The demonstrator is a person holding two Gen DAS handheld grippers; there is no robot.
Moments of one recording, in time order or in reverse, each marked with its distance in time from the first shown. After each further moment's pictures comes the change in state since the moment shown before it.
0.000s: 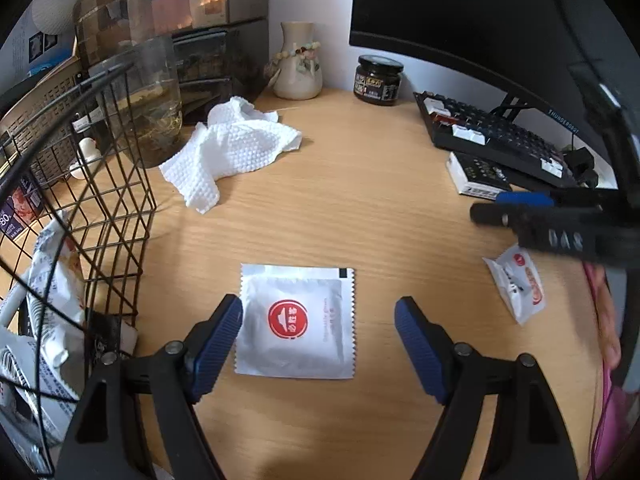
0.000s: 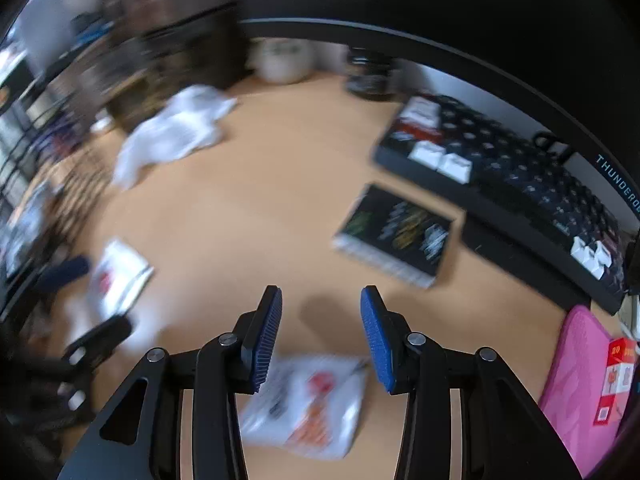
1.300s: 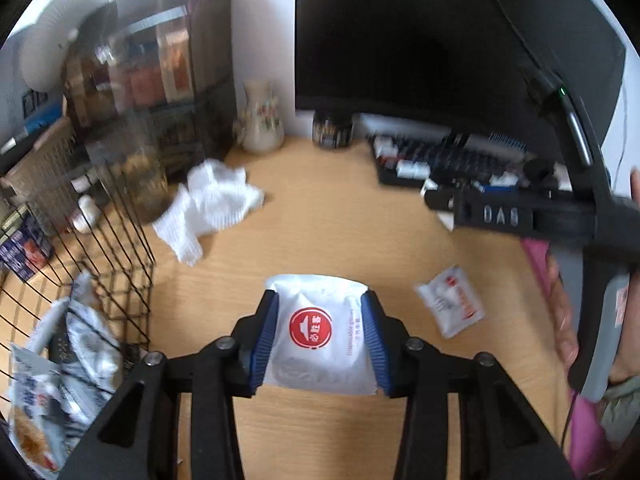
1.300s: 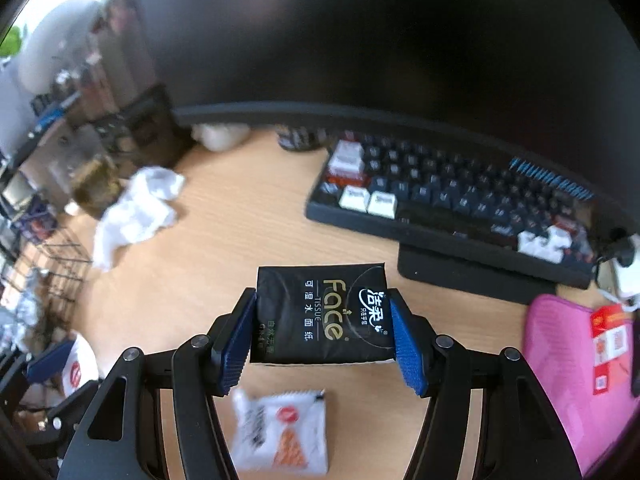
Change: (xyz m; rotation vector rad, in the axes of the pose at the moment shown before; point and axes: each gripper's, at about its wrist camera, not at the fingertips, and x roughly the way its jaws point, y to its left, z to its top) left arm -0.070 -0.033 0.017 0.084 -0.126 -0.051; right arm -0.060 -0.009 0.006 0.147 -0.173 -0.048
